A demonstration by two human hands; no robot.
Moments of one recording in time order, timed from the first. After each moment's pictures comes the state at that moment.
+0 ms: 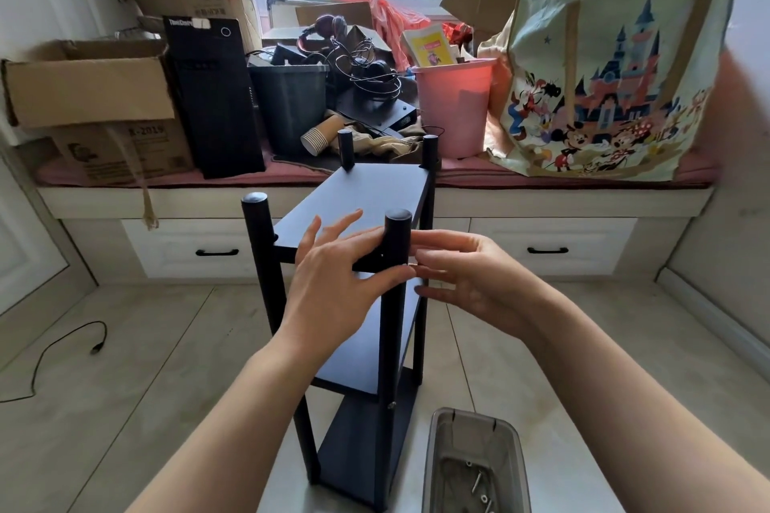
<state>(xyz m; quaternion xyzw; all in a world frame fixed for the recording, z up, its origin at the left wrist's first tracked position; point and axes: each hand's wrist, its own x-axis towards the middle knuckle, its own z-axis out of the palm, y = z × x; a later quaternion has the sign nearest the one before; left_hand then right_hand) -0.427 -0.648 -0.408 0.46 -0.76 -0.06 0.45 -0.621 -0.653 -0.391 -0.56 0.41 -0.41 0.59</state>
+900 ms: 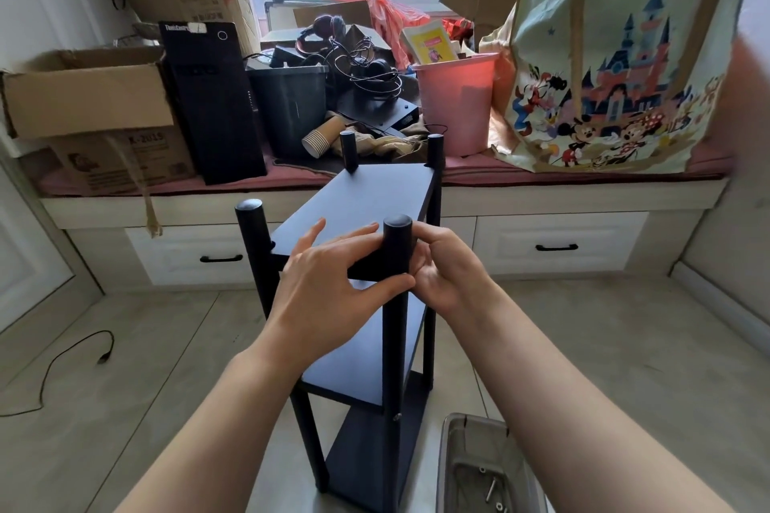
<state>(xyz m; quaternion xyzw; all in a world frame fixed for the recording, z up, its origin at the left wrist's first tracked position) -0.414 -0.654 -0.404 0.44 -0.79 -0.04 0.43 -0.566 -0.690 -0.392 -0.28 0.25 -0.53 0.76</state>
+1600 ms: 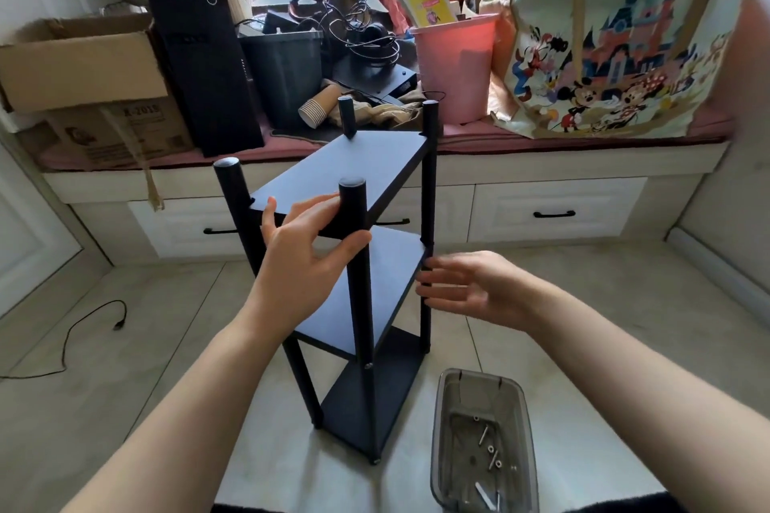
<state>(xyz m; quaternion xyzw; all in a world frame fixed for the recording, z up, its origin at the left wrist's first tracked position) -0.398 -0.644 -0.414 0.48 -0.74 -0.08 0.47 -0.636 -0.667 -0.448 -0.35 0.49 -0.40 0.69</state>
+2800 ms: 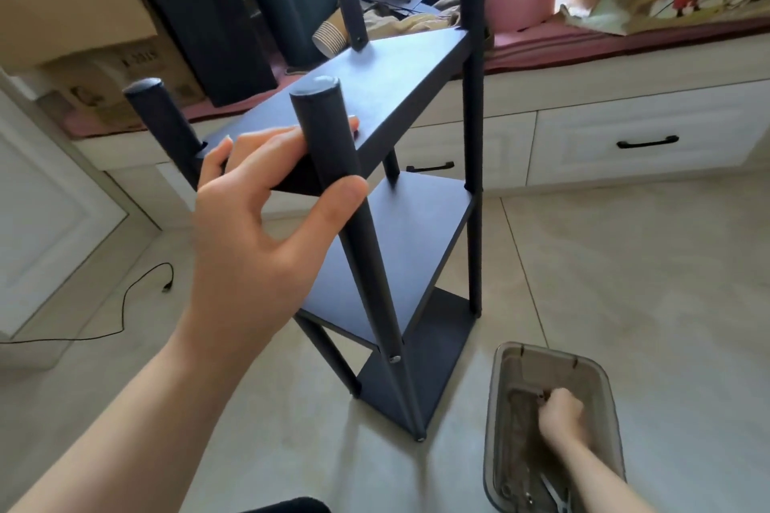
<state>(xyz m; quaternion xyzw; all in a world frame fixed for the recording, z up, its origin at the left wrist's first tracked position) -0.405 -0.643 -0.420 0.44 -0.74 -0.04 0.51 -0.680 -0.672 -0.856 -0.34 0.88 -0.11 0.31</state>
